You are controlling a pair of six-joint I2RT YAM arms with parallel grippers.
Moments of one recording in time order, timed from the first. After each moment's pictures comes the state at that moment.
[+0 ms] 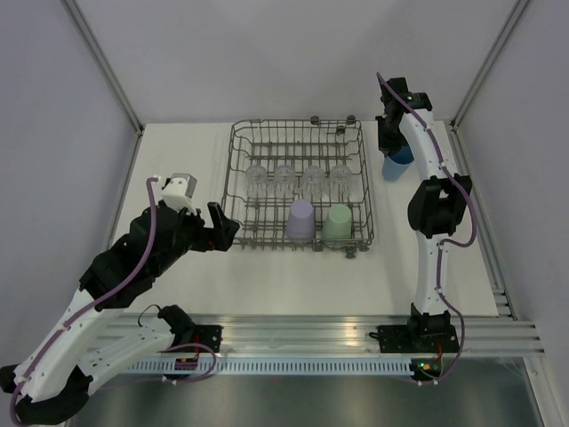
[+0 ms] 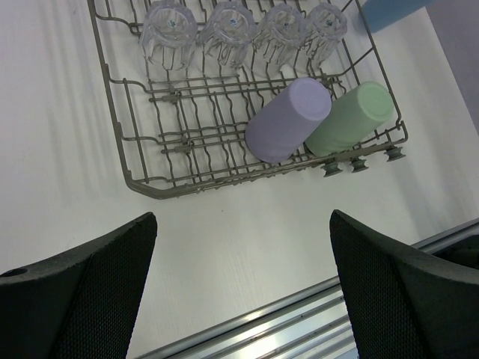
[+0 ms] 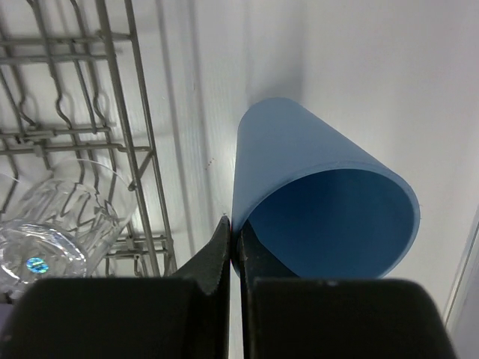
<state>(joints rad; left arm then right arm) -0.73 0.70 1.09 -0.82 -0.26 -0.47 0.12 2.28 2.37 -1.19 0.16 0.14</state>
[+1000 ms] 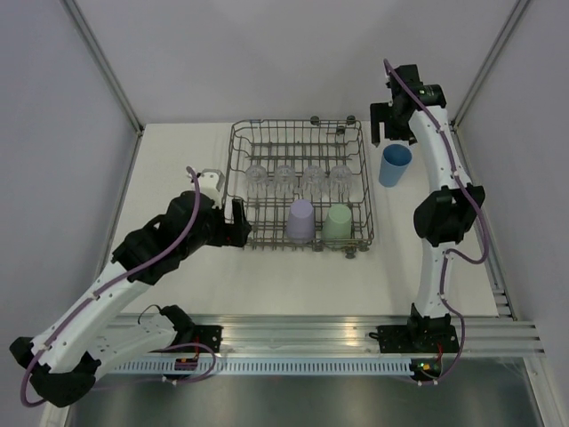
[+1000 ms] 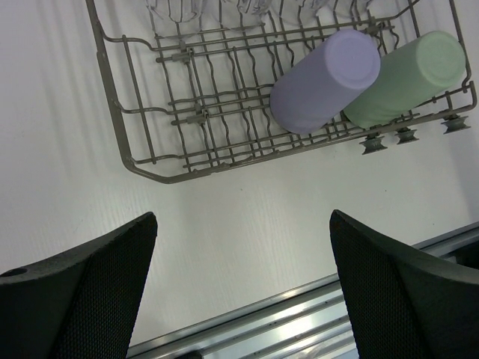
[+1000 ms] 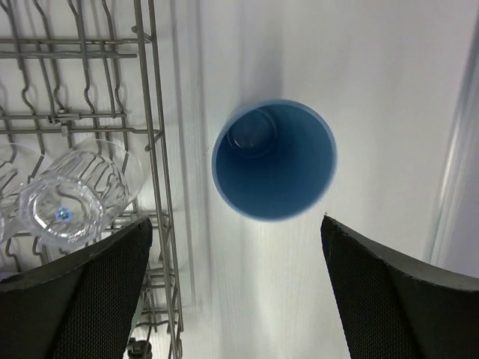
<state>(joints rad) -0.73 0.85 1.08 -0.83 -0.25 -0.45 0.12 2.20 2.39 -1.23 0.17 0.09</state>
